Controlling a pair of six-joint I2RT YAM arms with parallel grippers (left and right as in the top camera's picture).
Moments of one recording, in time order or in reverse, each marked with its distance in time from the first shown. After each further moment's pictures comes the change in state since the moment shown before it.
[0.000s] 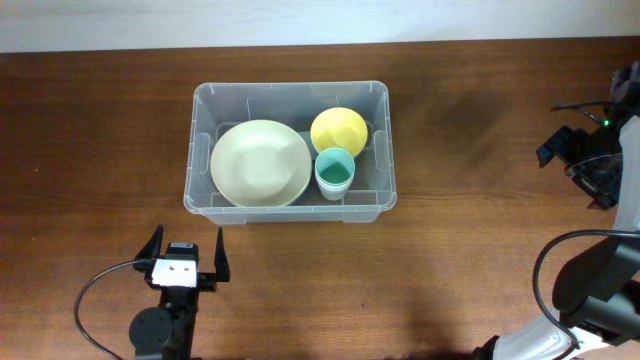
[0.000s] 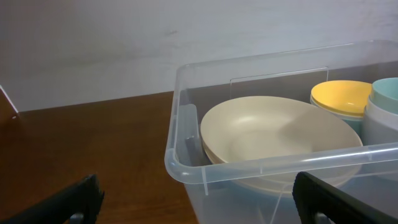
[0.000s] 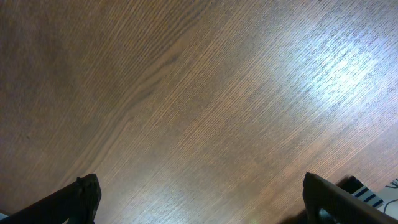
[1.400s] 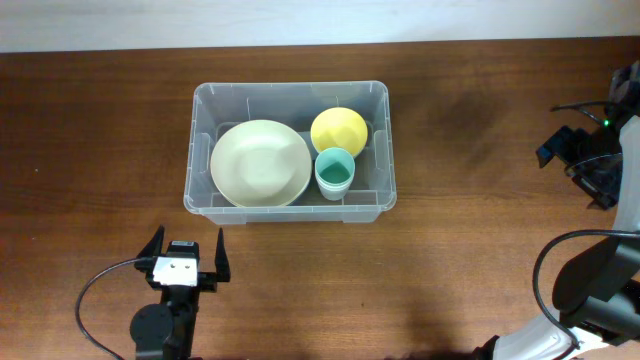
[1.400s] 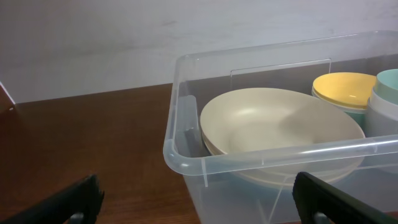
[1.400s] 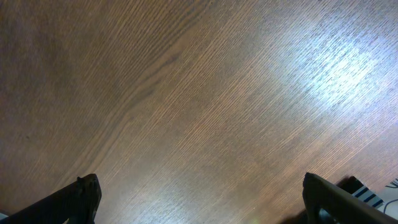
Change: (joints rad) left arm 0.000 0.031 0.000 0.000 -0.003 0.000; right arm 0.000 0.000 0.000 0.000 0.000 0.000
